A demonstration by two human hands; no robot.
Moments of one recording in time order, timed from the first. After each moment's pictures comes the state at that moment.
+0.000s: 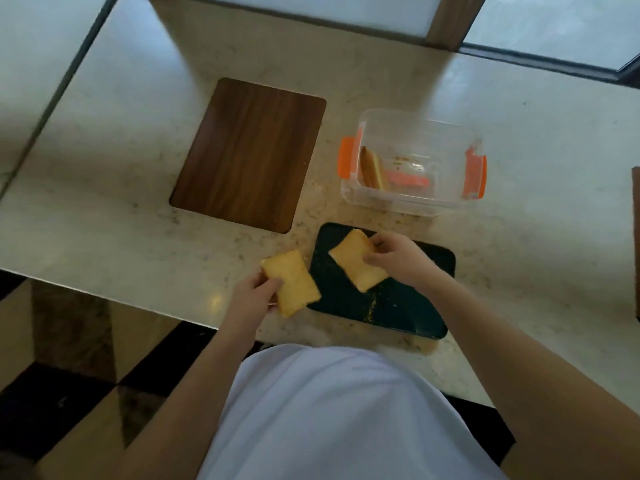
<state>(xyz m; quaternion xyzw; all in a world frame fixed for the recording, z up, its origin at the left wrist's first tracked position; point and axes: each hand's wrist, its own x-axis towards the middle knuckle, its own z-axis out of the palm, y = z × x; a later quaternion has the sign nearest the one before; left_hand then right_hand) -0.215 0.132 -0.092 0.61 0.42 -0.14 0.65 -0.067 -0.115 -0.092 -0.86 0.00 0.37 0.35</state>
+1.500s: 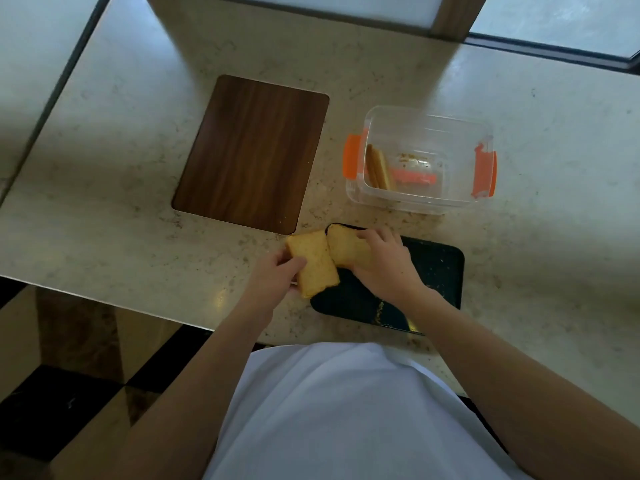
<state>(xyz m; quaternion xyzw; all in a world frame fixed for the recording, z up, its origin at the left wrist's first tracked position) -0.168 0.127 -0.082 0.64 0.35 -0.17 0.66 -0.097 -0.084 -0.095 -0.94 -0.13 0.22 0.24</state>
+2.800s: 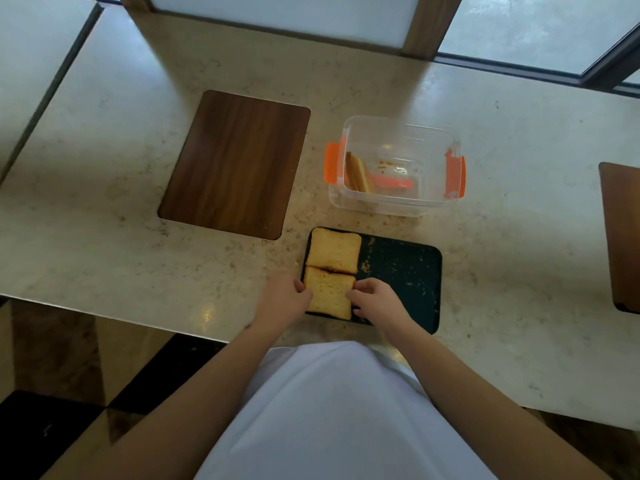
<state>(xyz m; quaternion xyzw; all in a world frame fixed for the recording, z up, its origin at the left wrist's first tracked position) -0.186 0.088 -0.098 0.87 0.22 -0.22 0.39 -0.156 -0.106 -0.105 -0.78 0.19 0.36 0.47</state>
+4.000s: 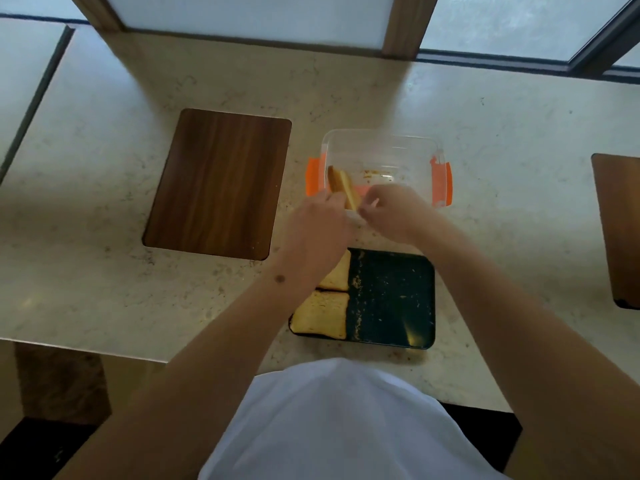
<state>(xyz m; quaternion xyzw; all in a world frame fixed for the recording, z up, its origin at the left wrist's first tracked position) -0.060 0.038 0.000 0.97 -0.08 0.05 0.22 0.004 -0.112 -0.001 -0.93 -0.05 0.25 0.24</state>
